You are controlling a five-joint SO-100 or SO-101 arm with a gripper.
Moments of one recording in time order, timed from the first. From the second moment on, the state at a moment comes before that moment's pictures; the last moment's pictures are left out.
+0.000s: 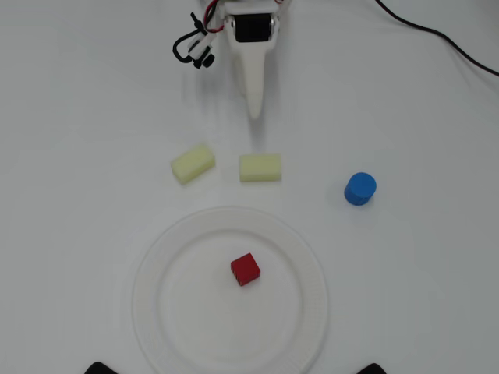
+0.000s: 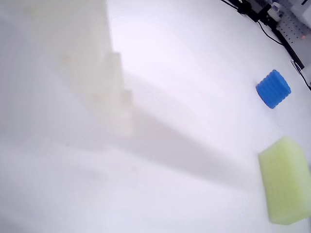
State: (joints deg) arm -5.9 187.6 168.3 77.5 -6.0
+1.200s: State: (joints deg) arm -5.9 187.7 175.4 77.3 -4.7
